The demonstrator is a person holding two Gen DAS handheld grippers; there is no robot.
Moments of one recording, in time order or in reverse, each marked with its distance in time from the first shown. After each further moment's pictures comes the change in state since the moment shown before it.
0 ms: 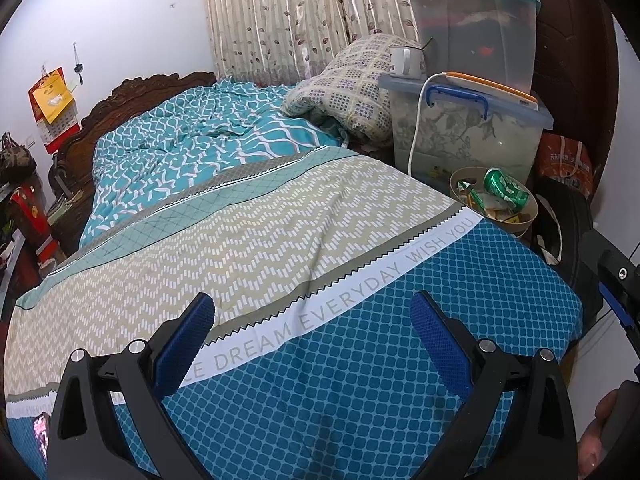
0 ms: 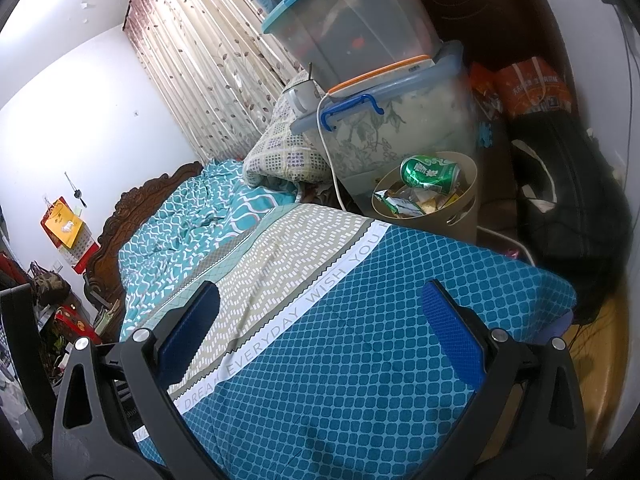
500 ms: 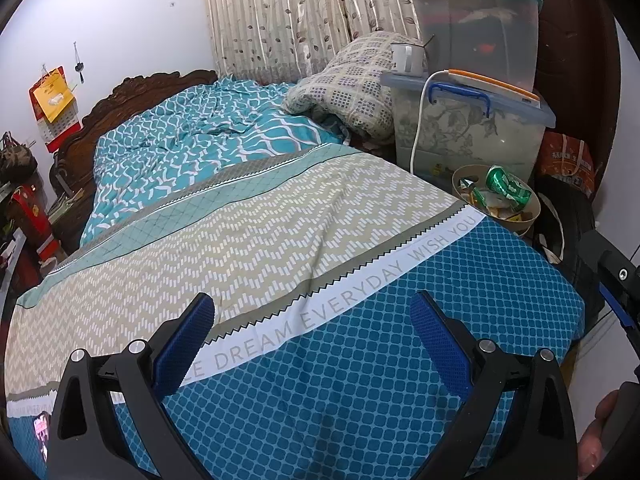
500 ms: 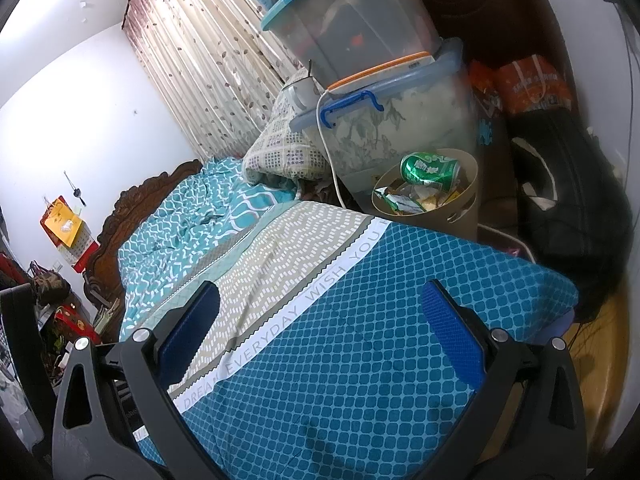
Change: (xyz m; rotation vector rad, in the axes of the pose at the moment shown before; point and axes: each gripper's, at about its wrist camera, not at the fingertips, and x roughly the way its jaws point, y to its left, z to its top) left arm 0.004 0.001 -0.001 -0.001 0.007 0.007; right arm 0.004 0.001 -0.001 0.002 0.006 -0.001
